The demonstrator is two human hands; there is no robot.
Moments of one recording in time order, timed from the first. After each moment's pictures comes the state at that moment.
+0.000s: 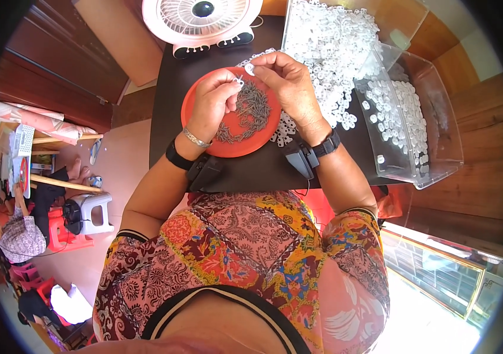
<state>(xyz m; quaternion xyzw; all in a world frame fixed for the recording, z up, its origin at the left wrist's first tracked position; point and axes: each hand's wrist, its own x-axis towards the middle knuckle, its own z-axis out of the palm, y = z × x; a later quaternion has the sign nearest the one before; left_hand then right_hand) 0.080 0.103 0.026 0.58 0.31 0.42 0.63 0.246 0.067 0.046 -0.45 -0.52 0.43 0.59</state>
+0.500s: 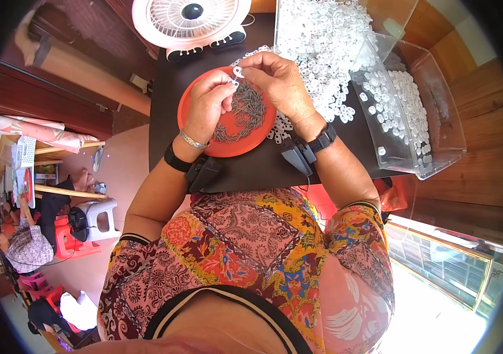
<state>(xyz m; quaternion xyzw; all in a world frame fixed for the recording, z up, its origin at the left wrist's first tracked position) 0.082 0.103 0.023 0.60 0.30 0.41 0.62 0.247 0.069 0.042 -0.46 -0.53 0.45 0.56</state>
